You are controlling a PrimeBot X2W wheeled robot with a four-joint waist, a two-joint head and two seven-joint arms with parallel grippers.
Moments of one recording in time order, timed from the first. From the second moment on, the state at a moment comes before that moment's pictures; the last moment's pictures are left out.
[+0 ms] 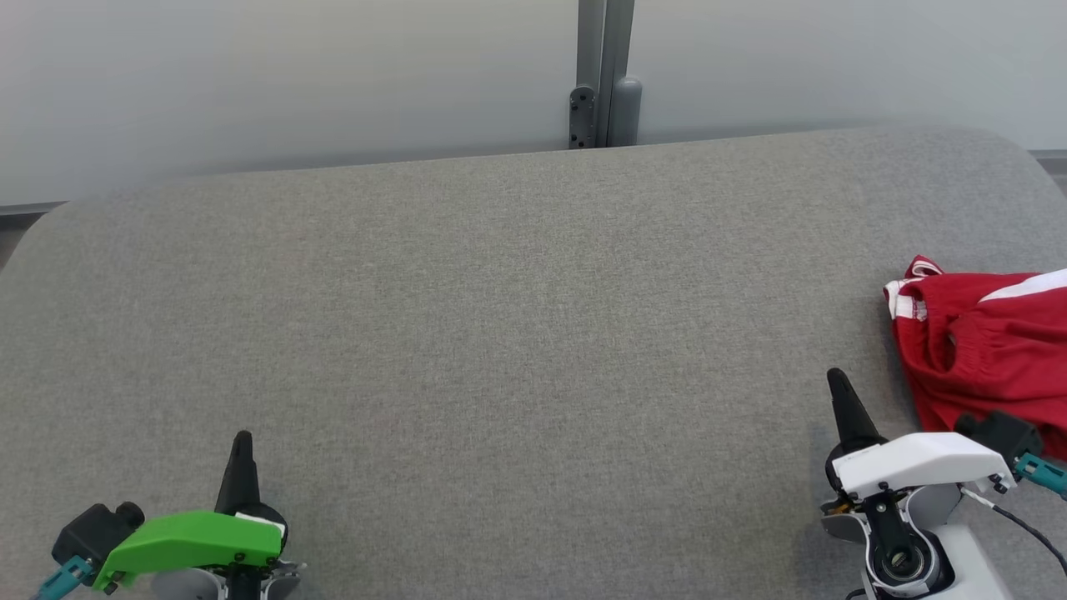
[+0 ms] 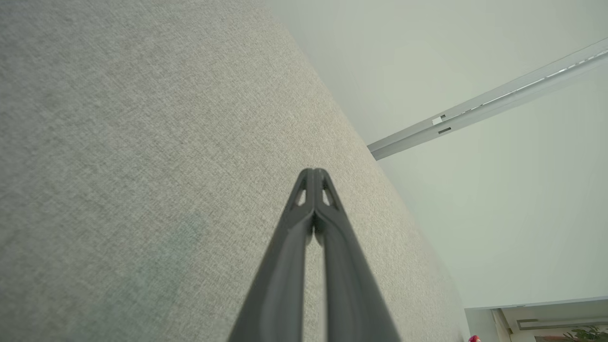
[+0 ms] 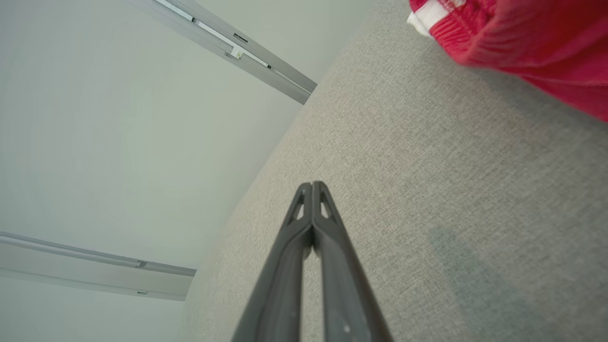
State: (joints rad) left arm -0.08 0.04 0.06 0.36 -1.03 -0.07 -0.04; right arm -0.17 -0.04 -0.03 0.38 1.01 0.13 -0.04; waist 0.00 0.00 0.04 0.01
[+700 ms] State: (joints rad) left arm -0.09 0.04 0.08 0.32 -1.24 -0.09 0.02; right arm -0.15 -0.04 -0.06 0.33 1.22 0.13 0.02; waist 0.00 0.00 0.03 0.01
